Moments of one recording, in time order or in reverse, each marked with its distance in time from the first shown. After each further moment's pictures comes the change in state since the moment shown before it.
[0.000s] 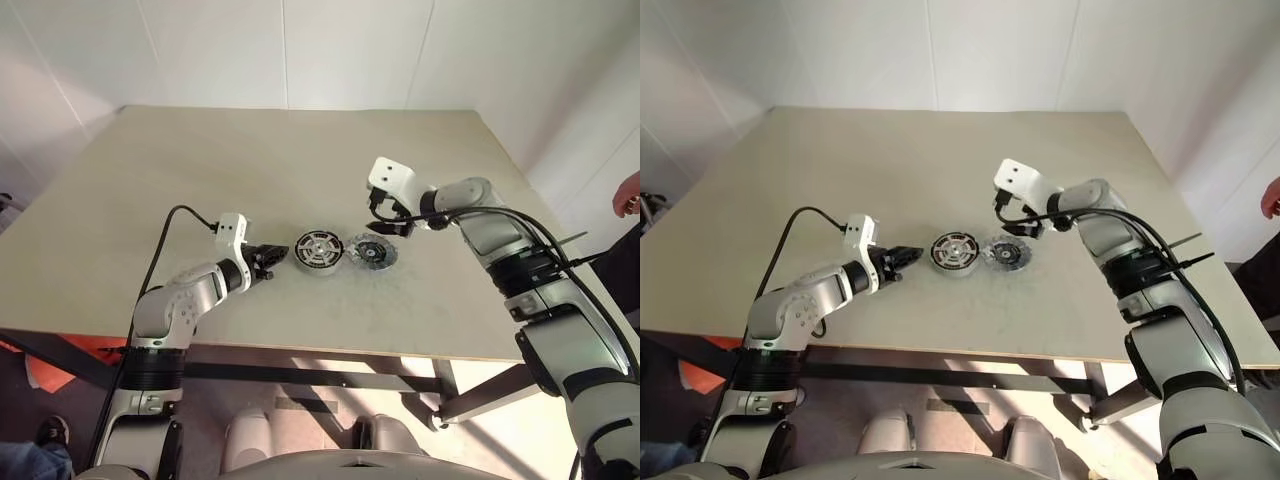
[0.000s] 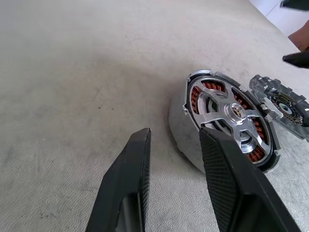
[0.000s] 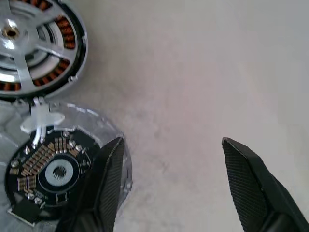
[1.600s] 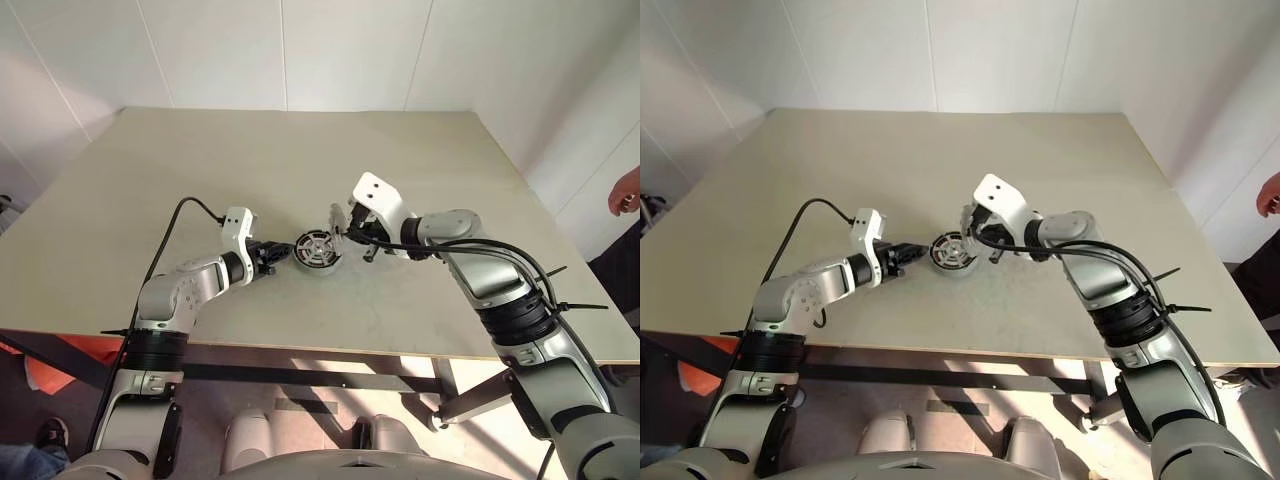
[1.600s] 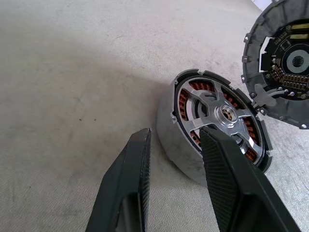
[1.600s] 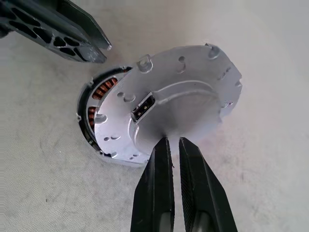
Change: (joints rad) left arm -0.069 0.018 -0.031 0.097 0.015 -0.001 -0.055; right arm 0.170 0.141 -0.066 -0.484 0.112 0.366 -0.045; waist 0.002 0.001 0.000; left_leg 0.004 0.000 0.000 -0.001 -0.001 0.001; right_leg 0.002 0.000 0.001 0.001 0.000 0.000
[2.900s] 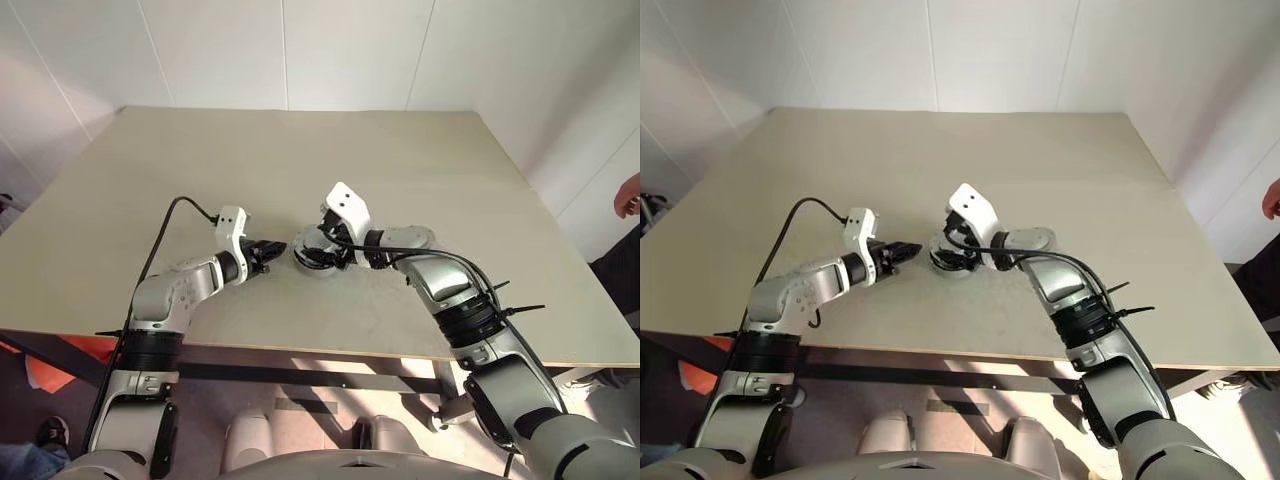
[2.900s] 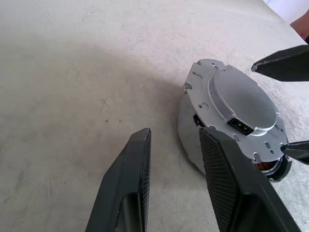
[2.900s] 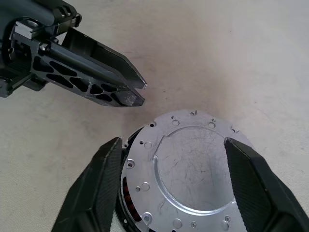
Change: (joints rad) left arm 0.004 0.023 0.013 0.002 0.009 -0.009 0.012; right arm 0.012 0.199 -0.007 0.270 0.068 -0.235 -0.089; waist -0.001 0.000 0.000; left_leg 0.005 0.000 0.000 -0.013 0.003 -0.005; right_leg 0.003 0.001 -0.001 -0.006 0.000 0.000
